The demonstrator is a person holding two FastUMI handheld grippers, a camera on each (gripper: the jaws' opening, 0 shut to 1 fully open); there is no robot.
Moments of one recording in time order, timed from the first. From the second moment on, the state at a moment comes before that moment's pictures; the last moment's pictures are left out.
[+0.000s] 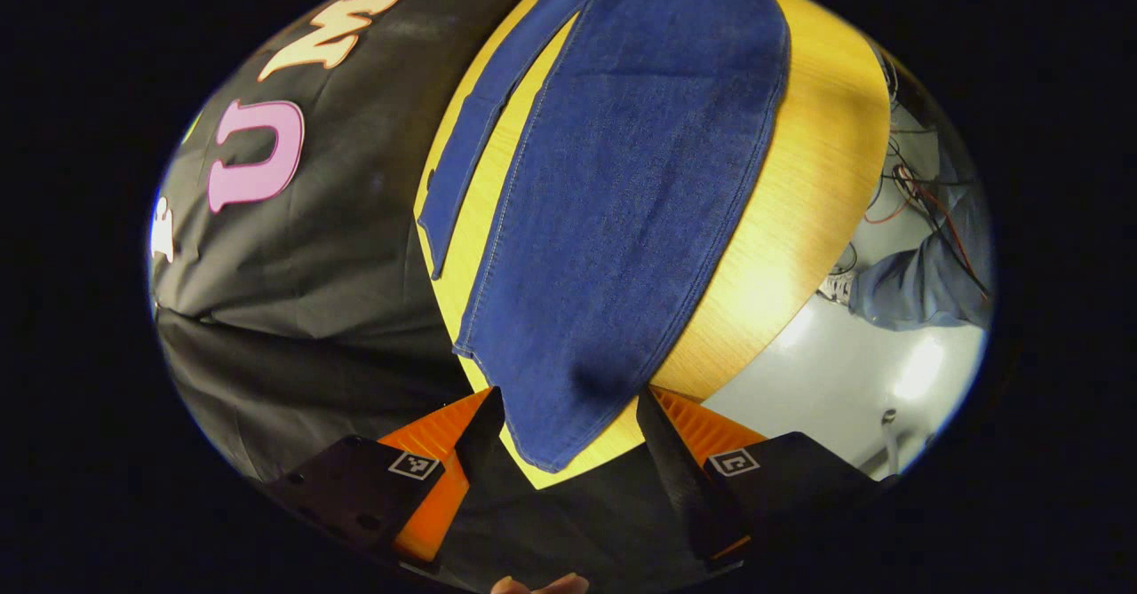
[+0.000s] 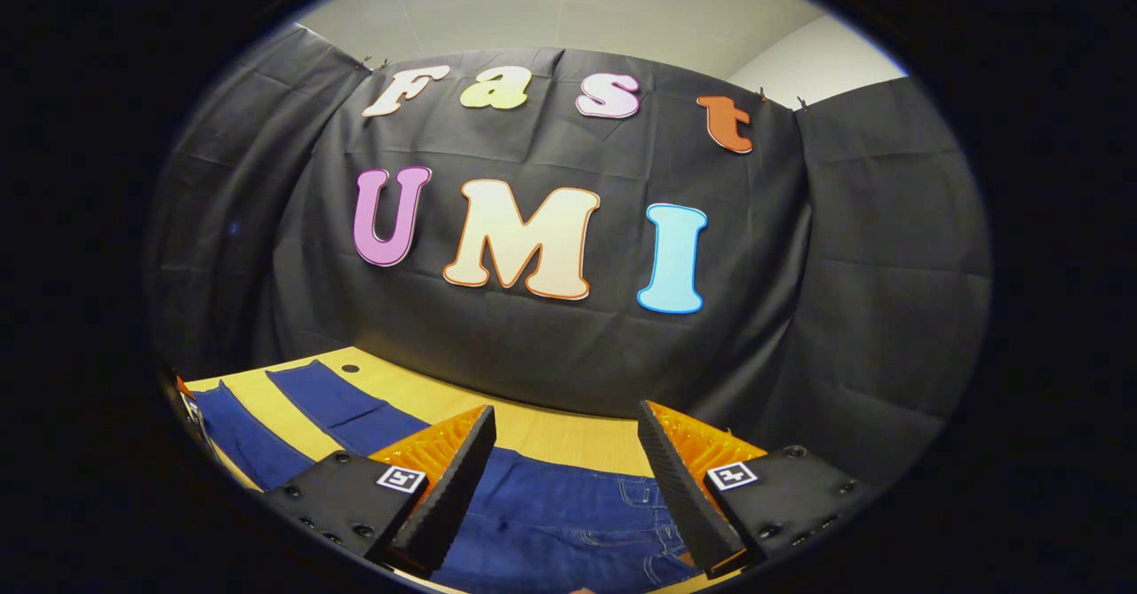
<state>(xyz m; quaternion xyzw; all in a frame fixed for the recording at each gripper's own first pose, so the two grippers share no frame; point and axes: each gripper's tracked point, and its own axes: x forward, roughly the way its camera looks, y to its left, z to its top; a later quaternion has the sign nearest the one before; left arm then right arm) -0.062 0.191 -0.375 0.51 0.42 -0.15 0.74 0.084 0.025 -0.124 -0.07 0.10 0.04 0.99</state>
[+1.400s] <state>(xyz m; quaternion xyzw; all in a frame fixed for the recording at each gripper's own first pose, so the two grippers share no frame) -0.056 0.187 -0.405 0.50 0.46 -0.16 0.72 -0.008 -0.083 -0.297 -0.49 0.21 0.20 0.82</state>
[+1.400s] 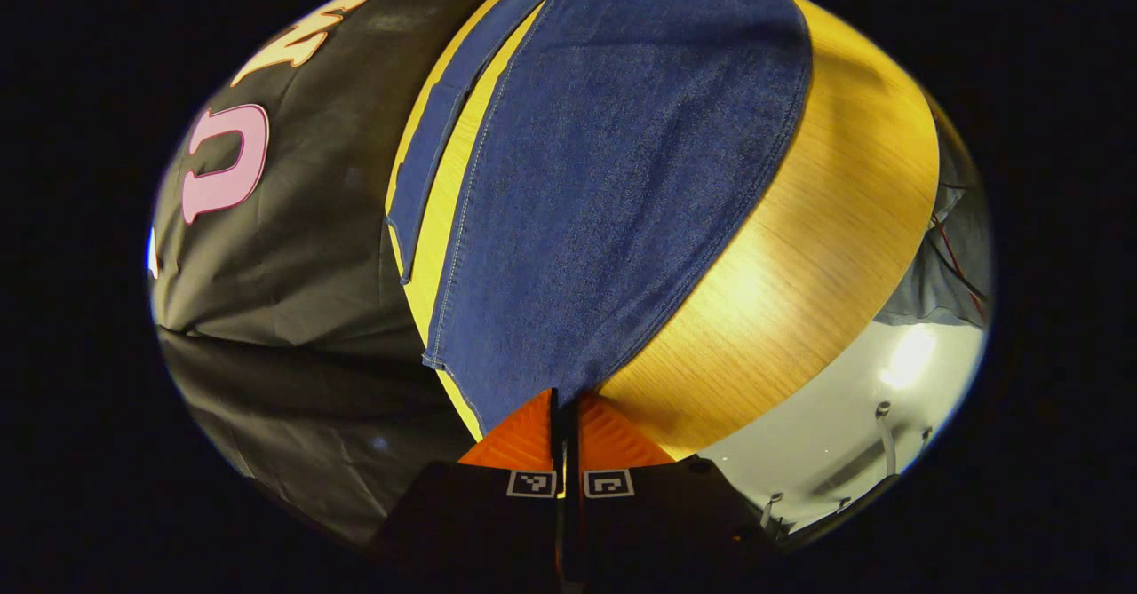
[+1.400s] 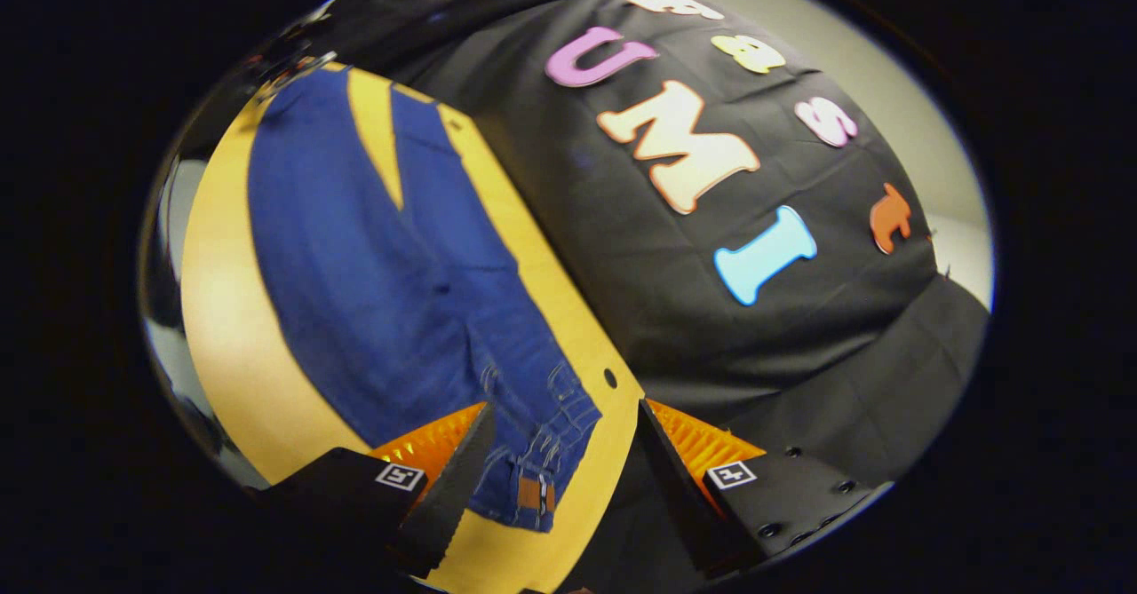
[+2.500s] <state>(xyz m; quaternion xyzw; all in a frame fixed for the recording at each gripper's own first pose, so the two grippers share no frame) -0.058 0.188 -0.405 0.51 0.46 -0.16 0.72 -0.050 -0.098 -0.443 -0.62 0.32 0.29 0.66</state>
